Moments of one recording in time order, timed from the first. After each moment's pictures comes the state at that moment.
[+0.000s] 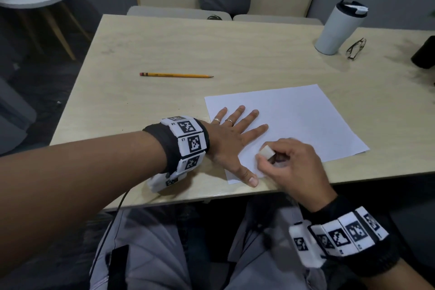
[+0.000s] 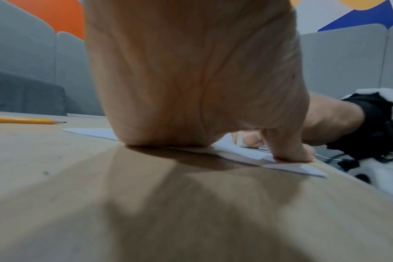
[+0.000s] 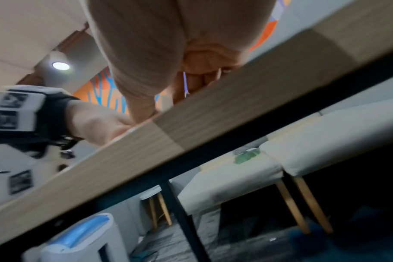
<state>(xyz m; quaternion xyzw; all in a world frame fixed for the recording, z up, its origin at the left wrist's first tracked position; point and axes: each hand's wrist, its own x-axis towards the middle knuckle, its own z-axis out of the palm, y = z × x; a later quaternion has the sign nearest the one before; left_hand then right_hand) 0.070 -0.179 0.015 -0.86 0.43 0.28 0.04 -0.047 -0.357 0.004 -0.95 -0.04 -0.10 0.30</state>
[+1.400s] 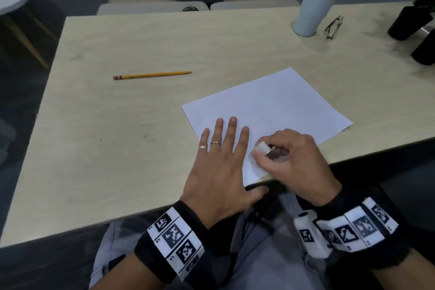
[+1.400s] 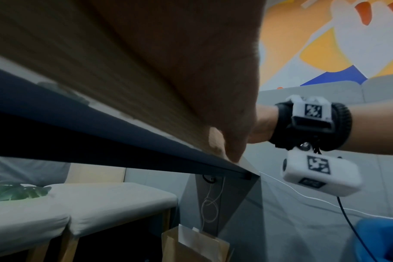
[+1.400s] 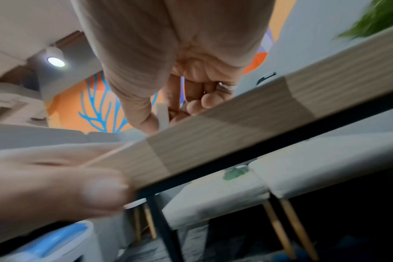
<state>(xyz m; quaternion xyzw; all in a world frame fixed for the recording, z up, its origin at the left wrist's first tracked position) -0.028 -0.184 -0.025 -0.94 0.33 0.02 -0.06 -0.061 -0.375 0.007 -0.93 -0.04 -0.09 0.36</state>
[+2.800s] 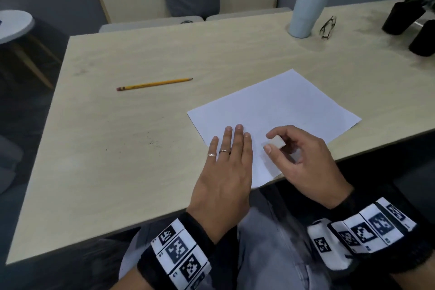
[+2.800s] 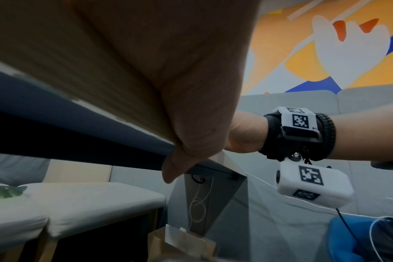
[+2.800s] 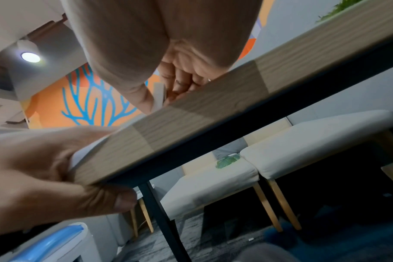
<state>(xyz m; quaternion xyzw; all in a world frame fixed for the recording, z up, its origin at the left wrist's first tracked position) -0.038 -0.178 -0.023 -0.93 0.36 0.00 -0.01 -0.069 -0.375 -0.013 -0.89 0.00 -0.16 0.43</state>
